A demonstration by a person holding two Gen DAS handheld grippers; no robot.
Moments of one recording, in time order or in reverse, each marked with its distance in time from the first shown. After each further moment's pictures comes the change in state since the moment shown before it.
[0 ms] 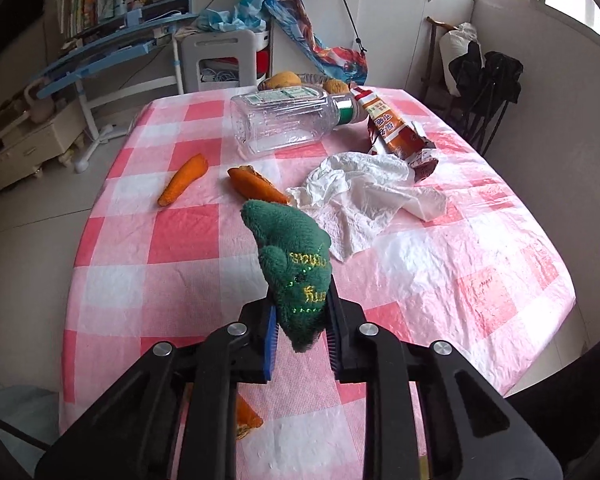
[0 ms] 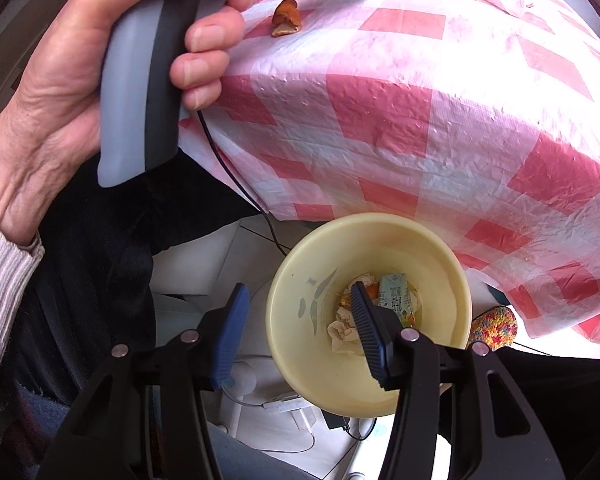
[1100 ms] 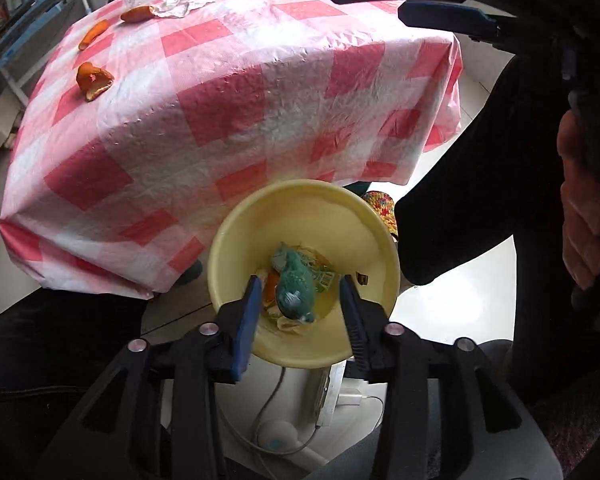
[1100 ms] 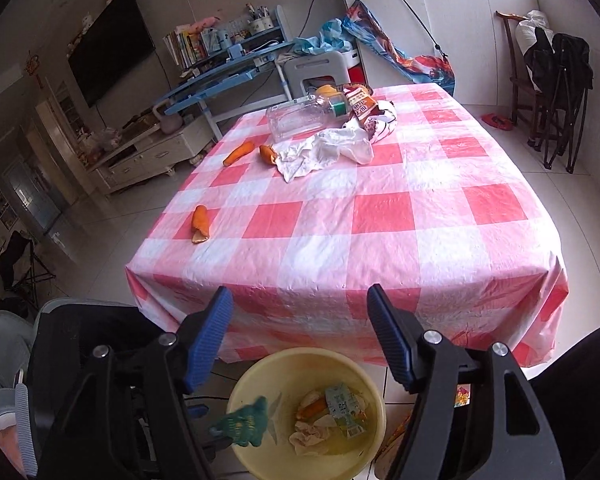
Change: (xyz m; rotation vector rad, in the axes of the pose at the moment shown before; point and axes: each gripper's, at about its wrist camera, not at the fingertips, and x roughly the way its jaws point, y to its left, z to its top) left arm -0.084 -0.074 -0.187 0.247 0.390 -0.137; right arm -0.108 -0.037 0.003 0.195 -0.500 -0.190
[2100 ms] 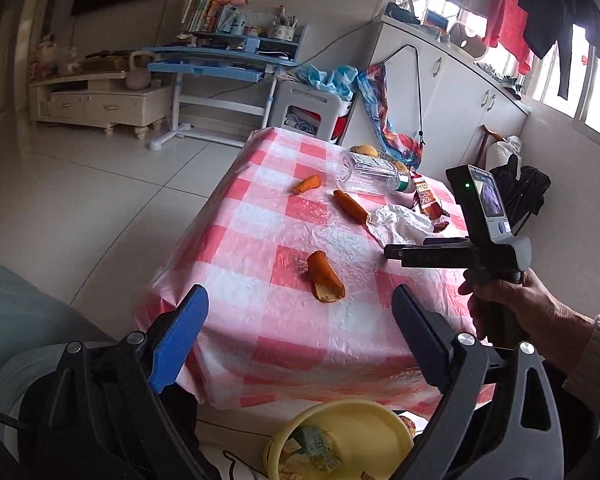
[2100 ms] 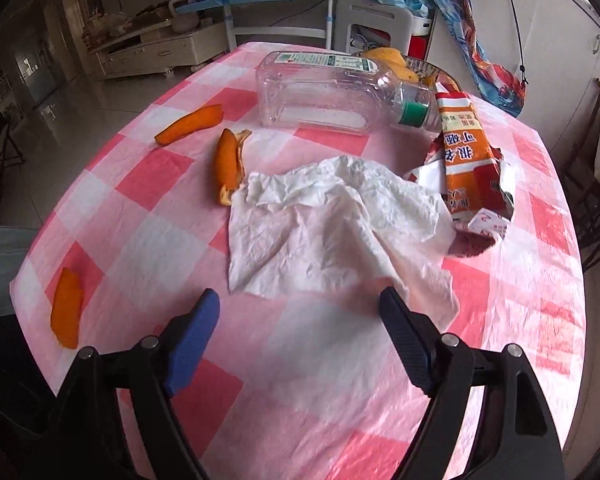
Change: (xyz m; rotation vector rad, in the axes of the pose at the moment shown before) left arm -0.099 0.131 0.014 -0.589 -0.647 0.197; right arm 0.187 0.014 0.125 -0.389 0.258 -0.081
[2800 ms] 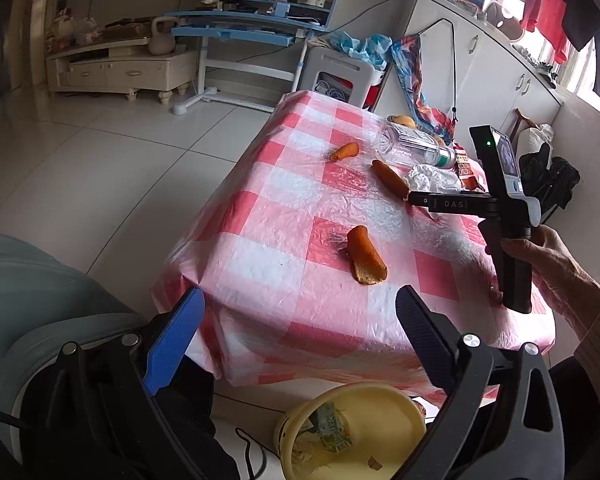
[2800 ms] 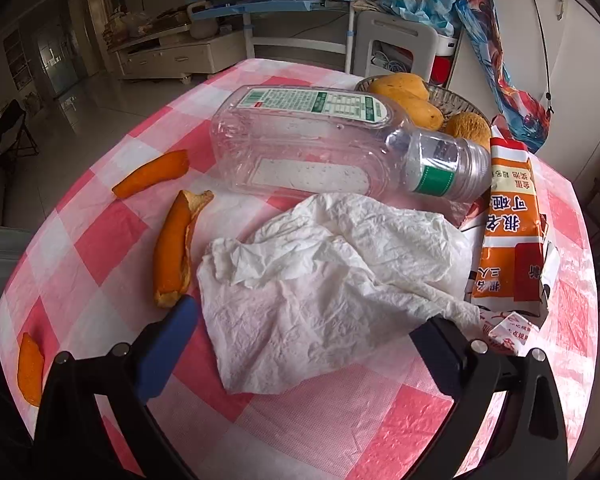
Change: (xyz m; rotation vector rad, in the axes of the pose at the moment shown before) left arm 0.031 0.013 -0.002 -0.047 0.134 0.102; right arm 0.026 -0.018 0.034 -0.053 -0.037 0.046
